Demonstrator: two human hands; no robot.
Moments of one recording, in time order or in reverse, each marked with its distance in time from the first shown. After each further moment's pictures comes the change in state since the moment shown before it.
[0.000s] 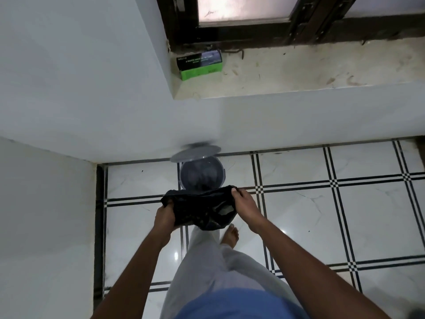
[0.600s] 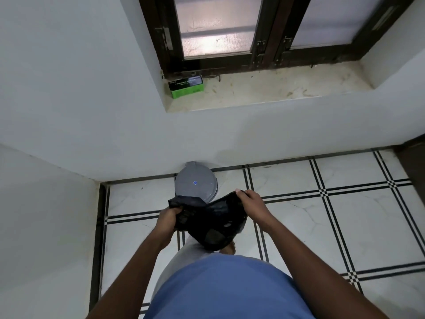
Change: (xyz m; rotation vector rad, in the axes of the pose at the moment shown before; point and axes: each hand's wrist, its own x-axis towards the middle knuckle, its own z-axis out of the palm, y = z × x) left_hand -0.078 -0.035 0.014 0.085 -0.140 0.170; right_hand -0.079 0.036 -0.077 0.003 0.070 -0.212
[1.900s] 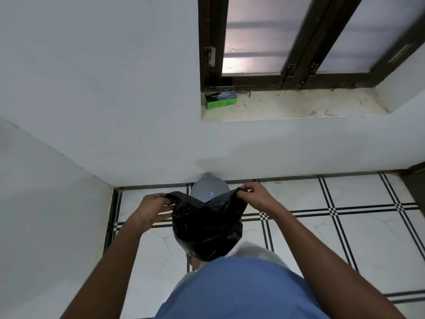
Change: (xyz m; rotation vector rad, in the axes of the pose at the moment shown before) left_hand -0.010 0.067 -0.159 -0.026 -0.081 0.095; right_hand -0.015 -0.086 0.072 -0.245 -0.113 -0.211
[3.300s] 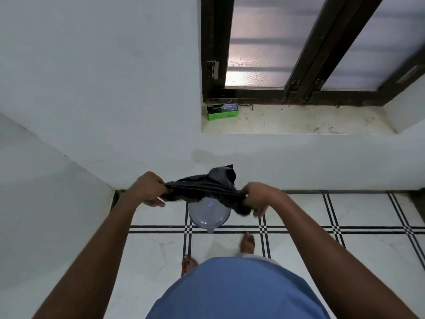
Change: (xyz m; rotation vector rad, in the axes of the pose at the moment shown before) left_hand -0.030 0.118 0.030 0.795 0.150 0.018; right_hand 0.001 -0.091 -0.058 -0.674 -0.280 0.099
